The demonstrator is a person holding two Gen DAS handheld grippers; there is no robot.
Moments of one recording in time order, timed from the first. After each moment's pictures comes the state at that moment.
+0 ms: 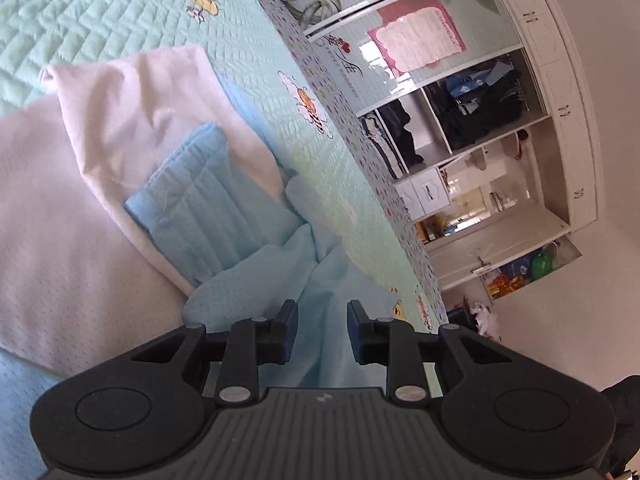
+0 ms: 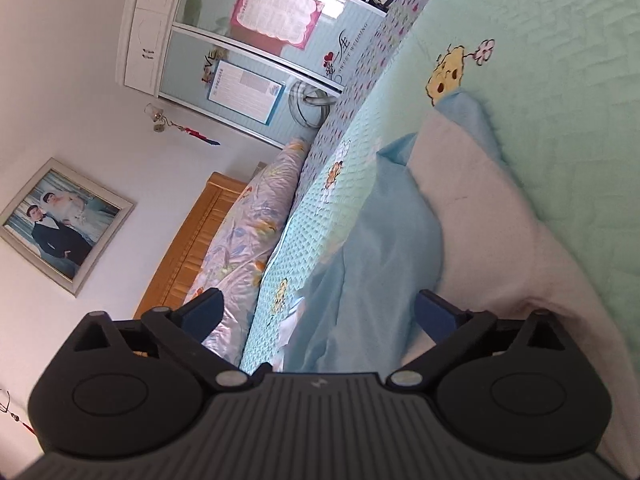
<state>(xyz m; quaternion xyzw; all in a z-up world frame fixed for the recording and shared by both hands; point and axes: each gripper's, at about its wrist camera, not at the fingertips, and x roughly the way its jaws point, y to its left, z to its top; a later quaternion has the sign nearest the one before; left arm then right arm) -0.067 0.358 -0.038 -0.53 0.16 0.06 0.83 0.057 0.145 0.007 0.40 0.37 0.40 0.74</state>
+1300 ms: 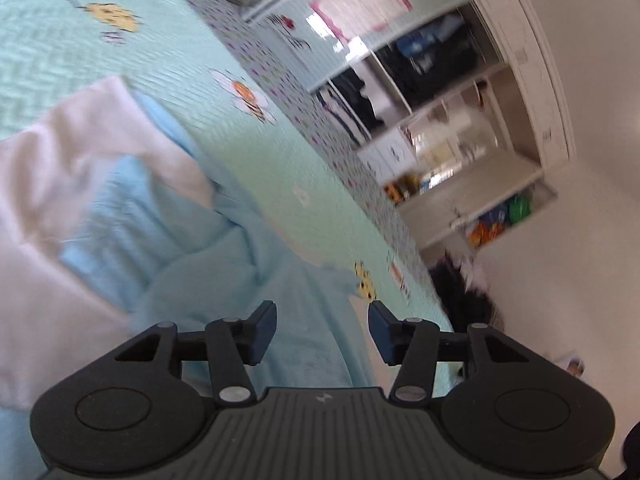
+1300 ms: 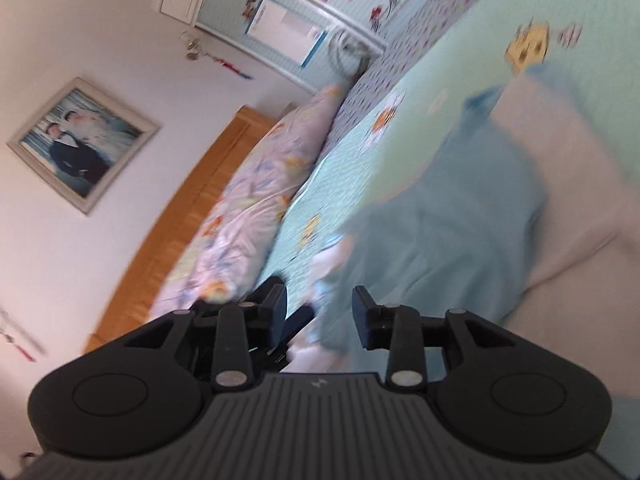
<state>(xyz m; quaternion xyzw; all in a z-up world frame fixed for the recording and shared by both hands) -0.042 0.352 0.006 -0.45 0.20 0.00 0.87 0.016 0.177 0.033 0.35 0.40 0.50 0.69</state>
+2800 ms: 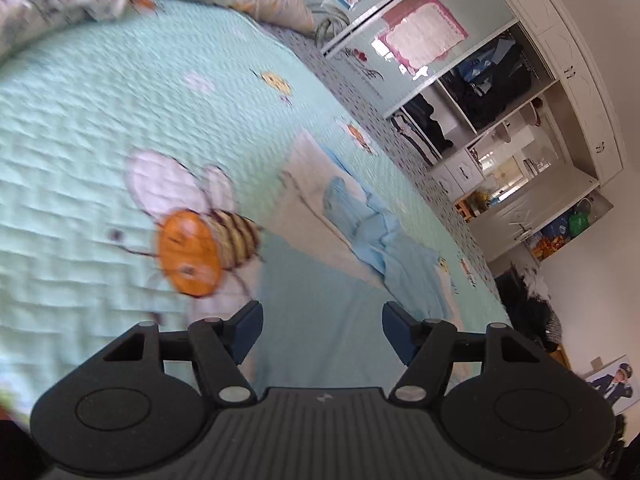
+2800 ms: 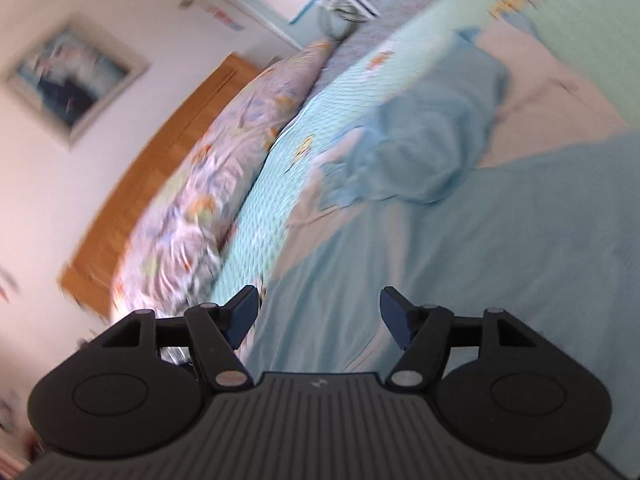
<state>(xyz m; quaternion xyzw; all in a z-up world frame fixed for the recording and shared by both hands) -0.379 0.377 0.040 -0.43 0.21 0.13 0.87 -0.152 0.164 0.077 0.21 0.41 0.48 0.75</state>
